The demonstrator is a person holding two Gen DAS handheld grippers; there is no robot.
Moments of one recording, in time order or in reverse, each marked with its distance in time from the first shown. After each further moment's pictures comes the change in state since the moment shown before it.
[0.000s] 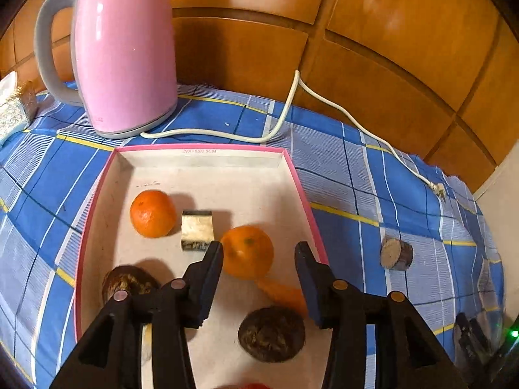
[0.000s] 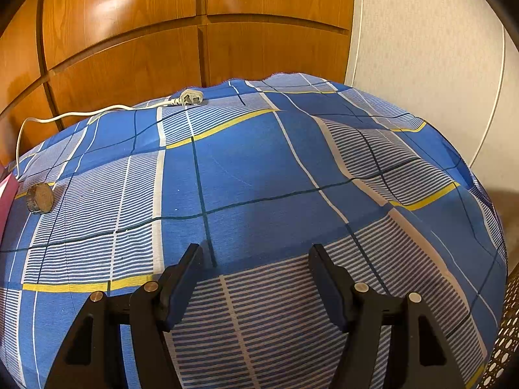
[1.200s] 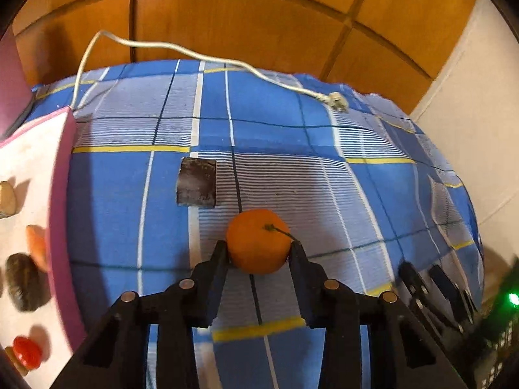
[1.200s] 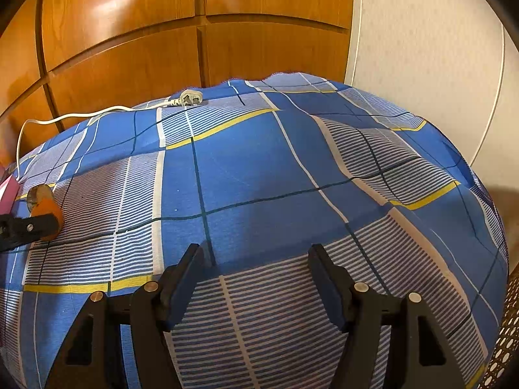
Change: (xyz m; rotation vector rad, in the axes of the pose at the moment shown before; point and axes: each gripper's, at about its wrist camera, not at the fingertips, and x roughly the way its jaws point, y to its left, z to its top) left arm 0.024 -0.176 -0.064 0.236 0.133 -0.237; right arm 0.000 -0.001 0.001 0.003 0.001 0.004
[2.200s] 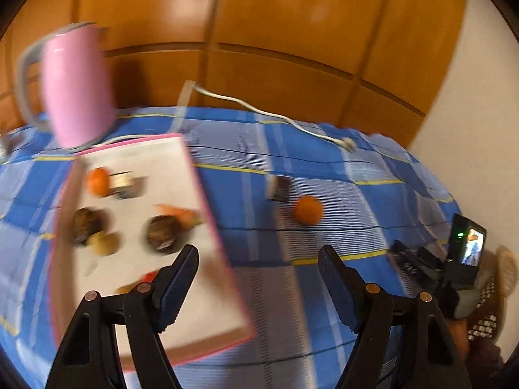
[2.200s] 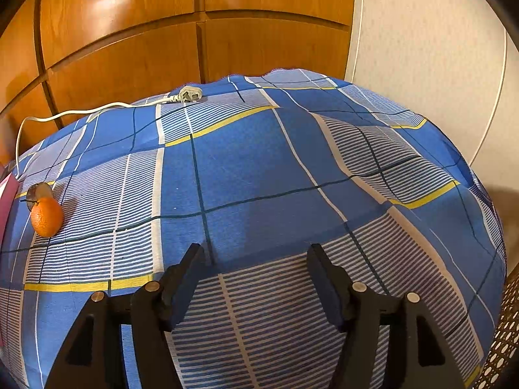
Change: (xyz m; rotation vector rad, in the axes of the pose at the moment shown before) left arm -0.123 0.049 -0.044 -0.013 -0.165 0.056; right arm 0.000 0.001 0.001 -0.008 0.022 -0.003
